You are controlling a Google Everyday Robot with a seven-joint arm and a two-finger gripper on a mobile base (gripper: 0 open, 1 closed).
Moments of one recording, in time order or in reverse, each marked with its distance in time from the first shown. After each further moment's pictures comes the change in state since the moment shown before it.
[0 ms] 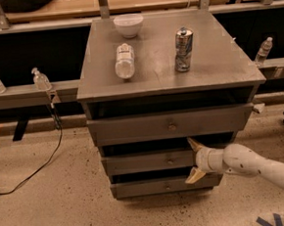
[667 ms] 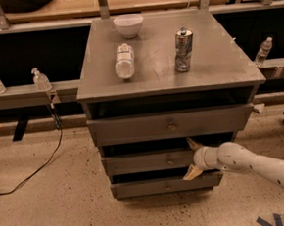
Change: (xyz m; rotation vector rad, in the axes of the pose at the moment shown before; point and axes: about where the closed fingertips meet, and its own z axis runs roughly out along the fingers) arm 0.017 -0.006 0.027 -0.005 0.043 0.030
